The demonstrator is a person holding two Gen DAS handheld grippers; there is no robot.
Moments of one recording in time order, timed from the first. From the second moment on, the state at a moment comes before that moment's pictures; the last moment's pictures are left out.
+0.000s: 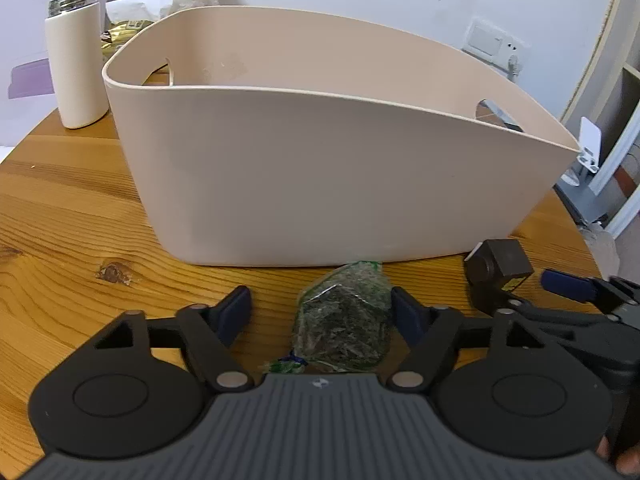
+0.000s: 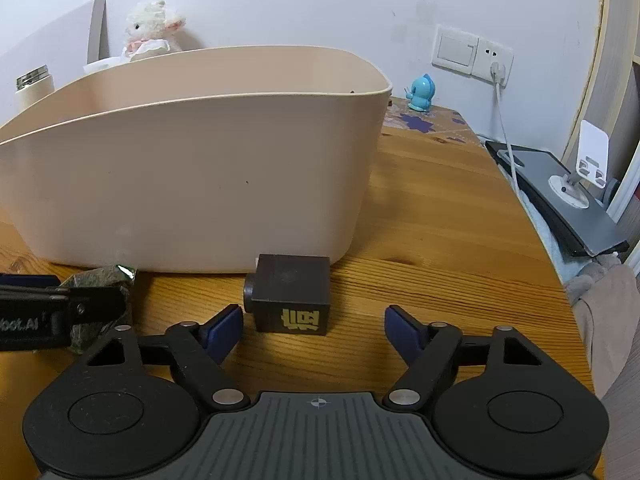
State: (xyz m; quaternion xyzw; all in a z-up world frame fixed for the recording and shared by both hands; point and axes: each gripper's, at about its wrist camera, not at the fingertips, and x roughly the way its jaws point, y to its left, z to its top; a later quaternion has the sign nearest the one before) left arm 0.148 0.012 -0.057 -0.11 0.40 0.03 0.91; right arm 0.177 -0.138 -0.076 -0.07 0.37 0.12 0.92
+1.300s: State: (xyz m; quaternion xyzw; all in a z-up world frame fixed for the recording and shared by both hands) left arm 0.082 0.035 0.029 -0.09 0.29 0.00 0.95; right arm 0.106 -0.130 0.020 -0.07 0.24 0.14 0.96
